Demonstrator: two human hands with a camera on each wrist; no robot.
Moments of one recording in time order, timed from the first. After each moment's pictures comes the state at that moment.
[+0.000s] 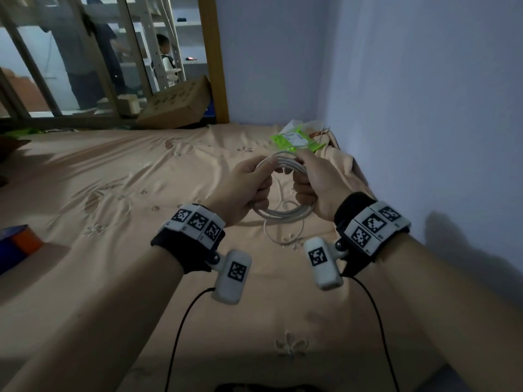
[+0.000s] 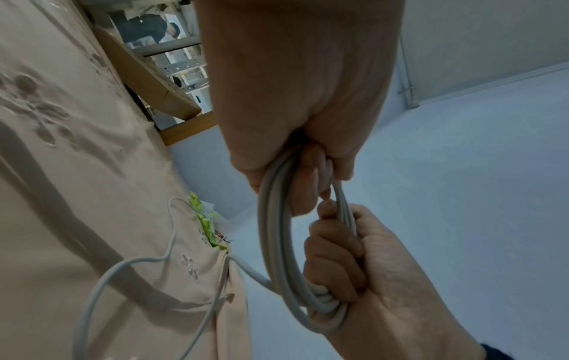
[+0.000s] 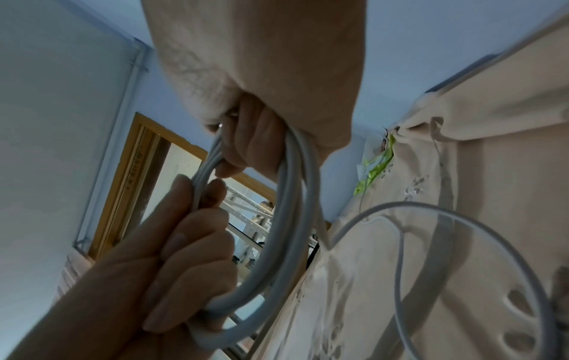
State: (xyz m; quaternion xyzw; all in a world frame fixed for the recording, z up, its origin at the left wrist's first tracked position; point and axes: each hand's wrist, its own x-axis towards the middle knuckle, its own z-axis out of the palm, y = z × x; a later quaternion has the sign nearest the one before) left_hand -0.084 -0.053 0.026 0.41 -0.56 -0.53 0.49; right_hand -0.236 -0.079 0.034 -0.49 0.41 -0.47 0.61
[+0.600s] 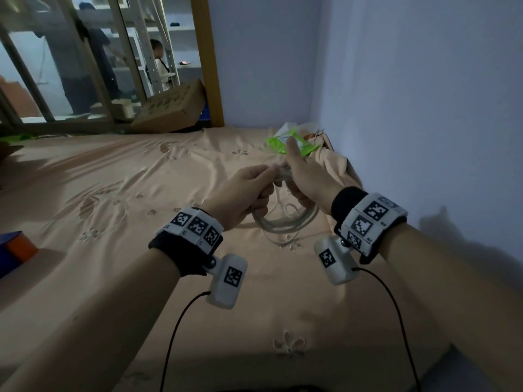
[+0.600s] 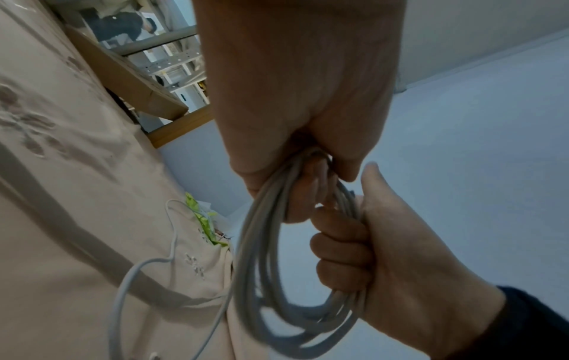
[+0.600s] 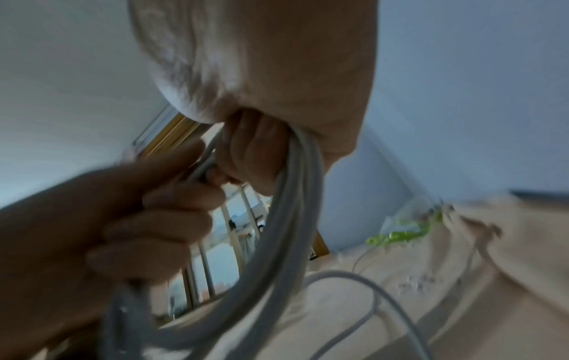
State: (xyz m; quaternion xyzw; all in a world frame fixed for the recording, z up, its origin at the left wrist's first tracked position) left_hand -0.089 -0.047 0.025 0.42 -0.59 -0.52 0.45; right_hand -0.236 -0.076 0.042 -0.68 0.49 -0.37 0.40
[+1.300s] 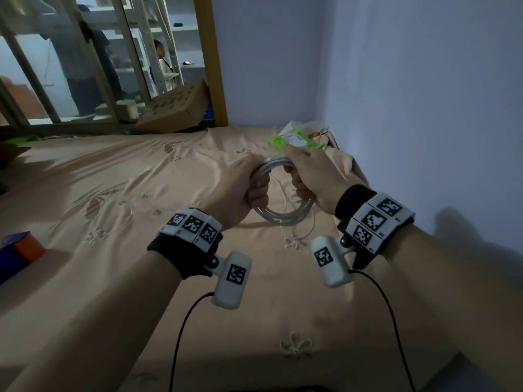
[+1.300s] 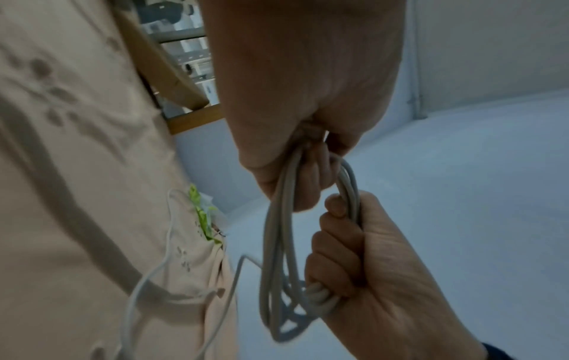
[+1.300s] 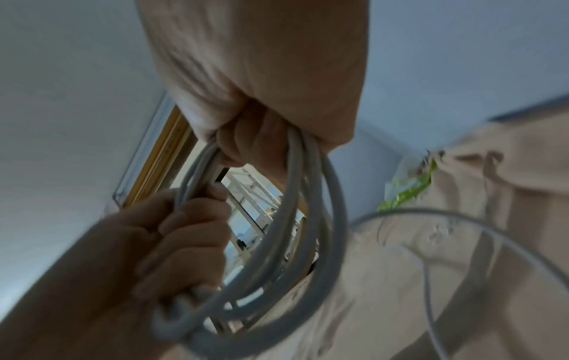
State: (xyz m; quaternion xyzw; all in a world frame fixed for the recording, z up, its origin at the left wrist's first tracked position) left_hand -0.084 -0.051 0.034 0.40 -0.47 -0.59 0.53; right_hand -0.229 -0.081 0.041 -0.60 0.43 -0.47 0.48
